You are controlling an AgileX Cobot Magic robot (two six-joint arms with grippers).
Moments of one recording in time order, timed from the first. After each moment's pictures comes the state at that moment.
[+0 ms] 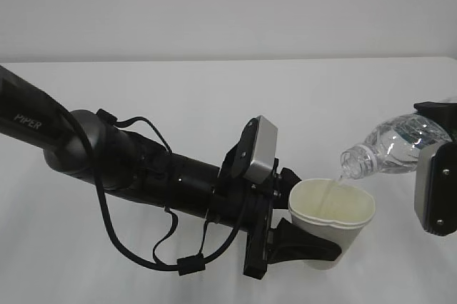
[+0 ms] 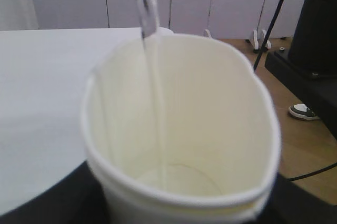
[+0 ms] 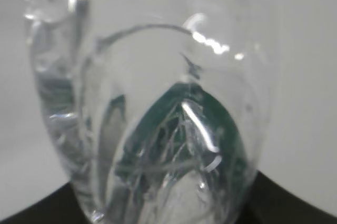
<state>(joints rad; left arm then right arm) -0.65 2.23 -1.12 1.28 -1.15 -0.59 0.19 1.23 -0.32 -0.03 -0.44 -1.62</state>
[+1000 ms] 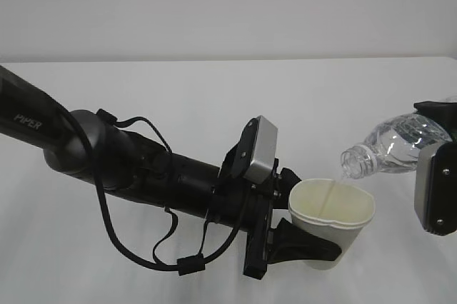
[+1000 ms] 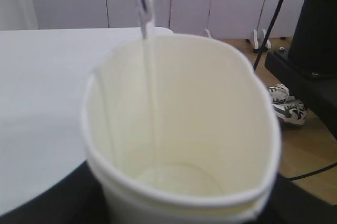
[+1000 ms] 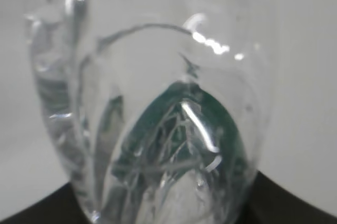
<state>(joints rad) -0.65 2.23 -1.12 1.28 -1.15 -0.59 0.19 1.23 -0.32 -0.03 -0.44 -1.62</state>
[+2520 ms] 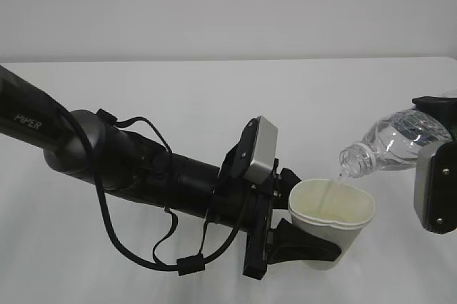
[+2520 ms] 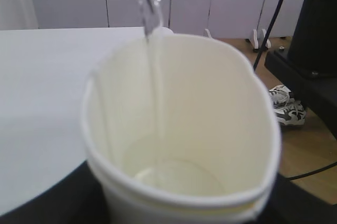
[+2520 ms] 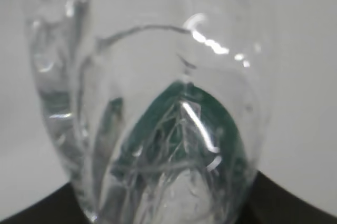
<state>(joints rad) -0.65 2.23 -1.12 1.28 -1.15 -0.59 0.19 1.23 -0.32 -0.05 -0.47 -1.63</state>
